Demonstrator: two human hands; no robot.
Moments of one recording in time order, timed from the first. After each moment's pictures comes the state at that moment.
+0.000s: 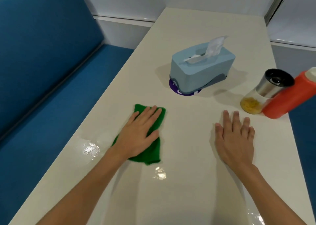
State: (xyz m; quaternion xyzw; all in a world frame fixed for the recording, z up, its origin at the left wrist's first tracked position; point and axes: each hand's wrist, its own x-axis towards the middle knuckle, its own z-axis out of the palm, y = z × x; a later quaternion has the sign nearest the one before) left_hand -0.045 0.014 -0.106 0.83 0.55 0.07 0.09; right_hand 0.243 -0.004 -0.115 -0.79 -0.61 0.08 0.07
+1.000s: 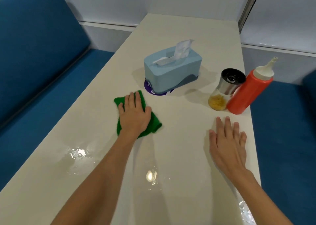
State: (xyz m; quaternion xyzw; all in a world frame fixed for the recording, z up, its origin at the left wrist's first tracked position) left_hand 0.058 0.061 -0.108 0.65 0.75 0.09 0.08; right_hand 0.314 -0.036 -0.106 -0.78 -0.62 0.10 0.08
